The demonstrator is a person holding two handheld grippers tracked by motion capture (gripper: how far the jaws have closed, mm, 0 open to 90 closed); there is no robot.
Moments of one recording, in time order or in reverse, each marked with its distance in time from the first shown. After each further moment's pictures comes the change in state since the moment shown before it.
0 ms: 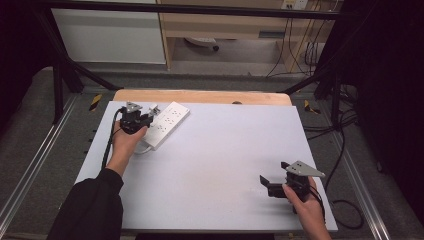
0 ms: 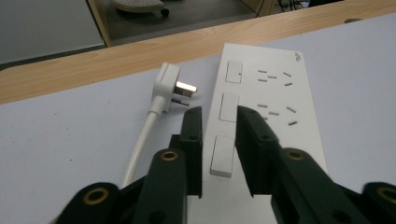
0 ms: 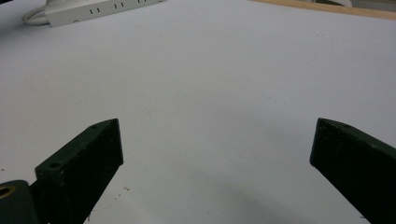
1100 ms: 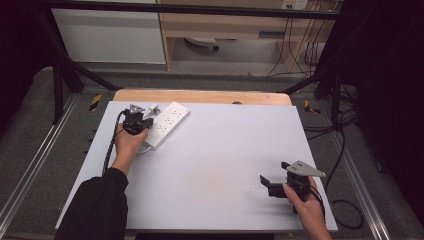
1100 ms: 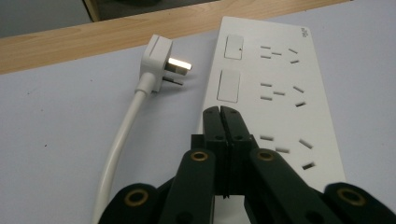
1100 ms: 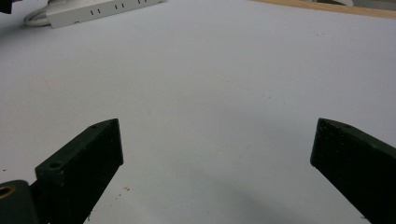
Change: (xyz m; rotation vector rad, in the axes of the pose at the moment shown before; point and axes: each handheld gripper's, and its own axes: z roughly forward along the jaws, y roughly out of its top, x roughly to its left) left arm 0.000 -0.008 0.014 0.052 -0.018 -0.008; right arm -0.001 0.000 0.000 -0.001 0.006 0.007
